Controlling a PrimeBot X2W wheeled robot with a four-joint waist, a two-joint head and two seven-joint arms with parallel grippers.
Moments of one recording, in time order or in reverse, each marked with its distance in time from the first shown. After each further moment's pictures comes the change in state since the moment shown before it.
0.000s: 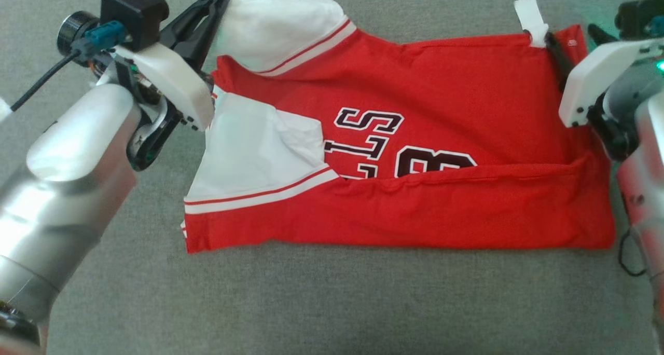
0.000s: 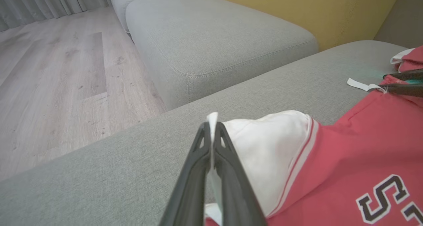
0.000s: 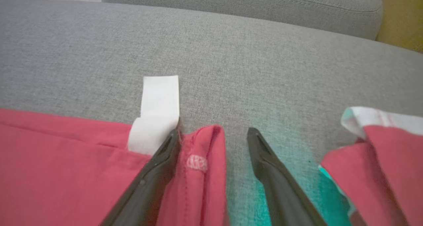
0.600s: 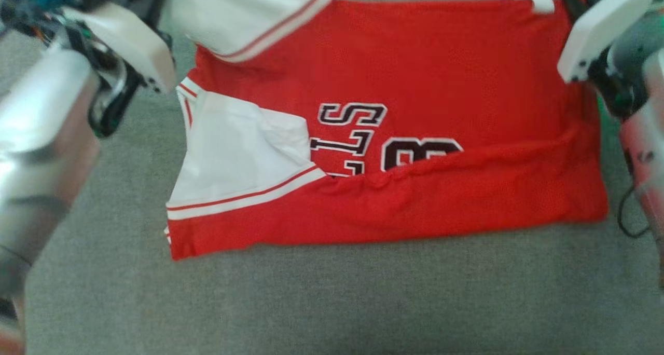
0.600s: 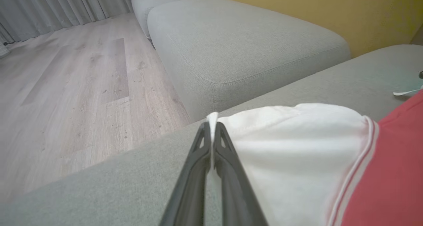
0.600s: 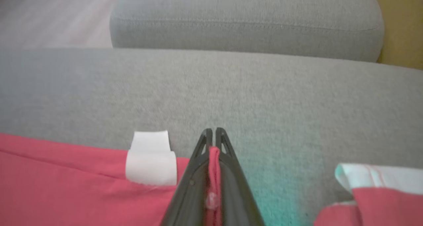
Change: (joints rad) left arm -0.080 0.025 0.025 0.085 -0.002 0.019 -0.014; right arm -0.171 -0.014 0.128 0.098 0.179 0.000 -0.039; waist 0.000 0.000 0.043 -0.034
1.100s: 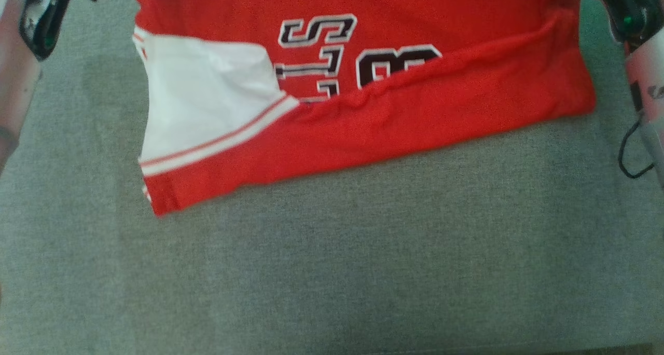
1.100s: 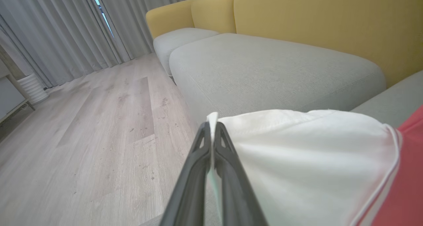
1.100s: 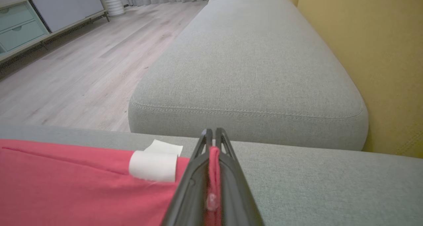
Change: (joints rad) left arm -0.236 -0.004 0.001 0.200 0.062 -0.025 -0.118; right arm -0.210 0.034 0.049 0.019 0.058 0.000 -0.175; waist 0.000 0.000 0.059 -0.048
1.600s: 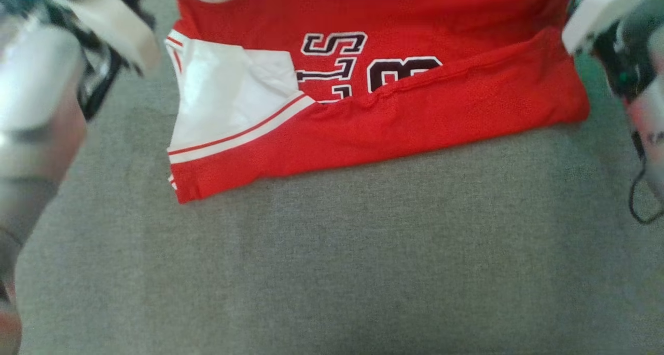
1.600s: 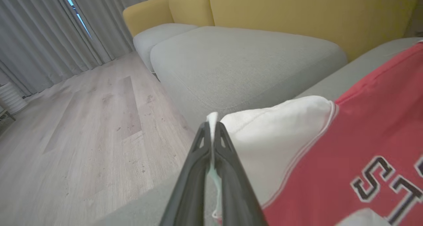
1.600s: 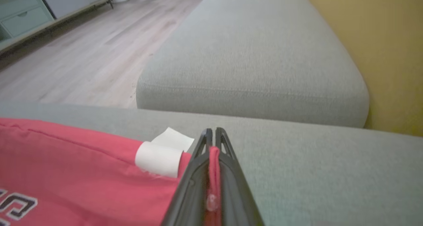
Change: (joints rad) left arm 0.117 -0.006 -0.127 -0.043 -0.011 -0.016 -0.053; right arm 0.107 -0.075 0.136 0.029 0.123 0.000 -0.047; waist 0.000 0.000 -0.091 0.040
